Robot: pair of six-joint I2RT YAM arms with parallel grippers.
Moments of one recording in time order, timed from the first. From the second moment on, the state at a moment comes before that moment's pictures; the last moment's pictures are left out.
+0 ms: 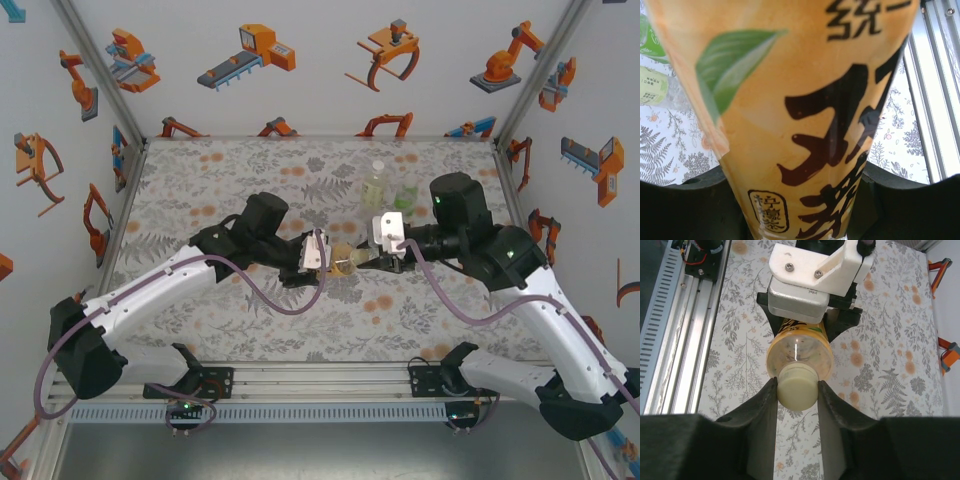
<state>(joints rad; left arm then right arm) -0.86 1.29 1.09 -0.51 0.61 0.78 0.66 1.03 1.36 -0.90 -0.77 -0.82</state>
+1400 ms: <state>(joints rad) -0.83 1.31 1.08 -0.42 0.44 0.75 0.67 0.98 1.18 -0.49 -0.26 0.60</state>
